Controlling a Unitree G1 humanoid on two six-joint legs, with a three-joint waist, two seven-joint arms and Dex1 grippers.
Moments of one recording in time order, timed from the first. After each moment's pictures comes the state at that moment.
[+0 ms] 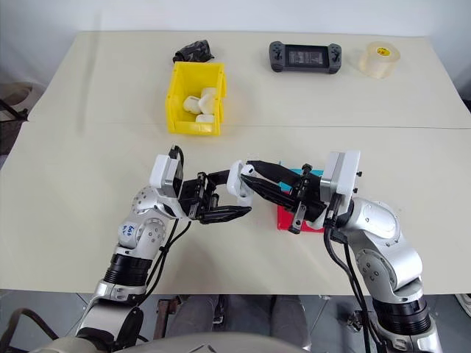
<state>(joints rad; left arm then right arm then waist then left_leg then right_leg) -0.43 0.16 -0.08 0.03 -0.58 0.11 -1.25 -0.18 -0.52 -0.01 -0.54 0.73 0.24 0.83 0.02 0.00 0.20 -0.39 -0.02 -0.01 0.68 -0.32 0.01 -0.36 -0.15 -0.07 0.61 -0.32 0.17</state>
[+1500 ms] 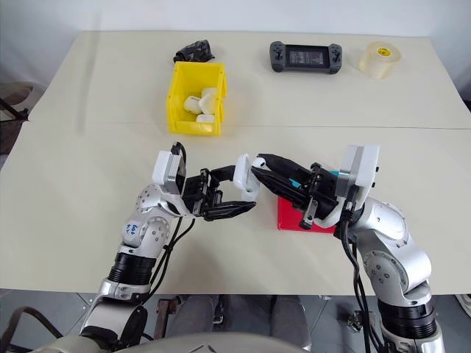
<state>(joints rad) -0.44 0.14 -0.08 0.03 -0.58 0.11 -1.22 -0.16 -0.52 -0.08 -0.55 0.83 0.29 0.80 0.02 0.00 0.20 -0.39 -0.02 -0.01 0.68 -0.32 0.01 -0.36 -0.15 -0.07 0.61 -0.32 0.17</state>
